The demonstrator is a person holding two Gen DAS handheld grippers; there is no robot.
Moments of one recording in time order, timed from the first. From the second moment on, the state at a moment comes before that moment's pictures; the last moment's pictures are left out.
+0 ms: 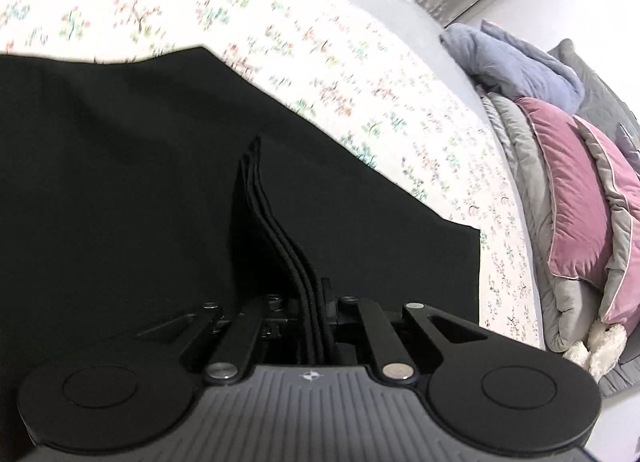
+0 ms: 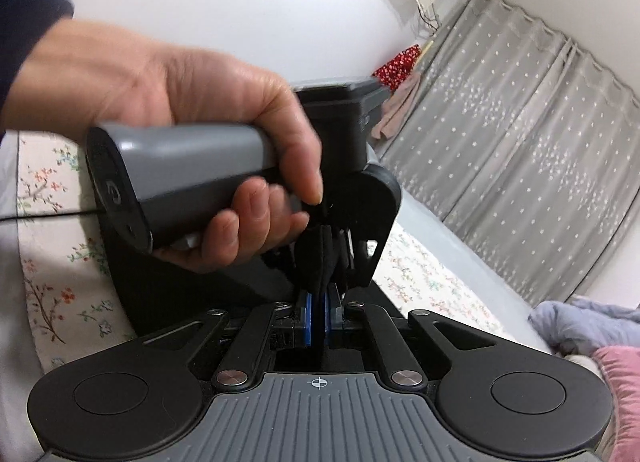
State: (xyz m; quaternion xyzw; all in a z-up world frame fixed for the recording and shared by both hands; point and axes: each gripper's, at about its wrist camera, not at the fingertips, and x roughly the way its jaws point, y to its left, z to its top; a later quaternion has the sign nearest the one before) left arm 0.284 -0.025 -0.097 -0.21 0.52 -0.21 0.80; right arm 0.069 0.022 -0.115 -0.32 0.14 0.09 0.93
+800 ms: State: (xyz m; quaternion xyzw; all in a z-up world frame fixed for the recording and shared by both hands) left arm 0.314 0.006 -0.115 -0.23 0.54 -0.19 0.78; right arm 0.076 0.036 -0.143 -0.35 0.19 0.08 0.91
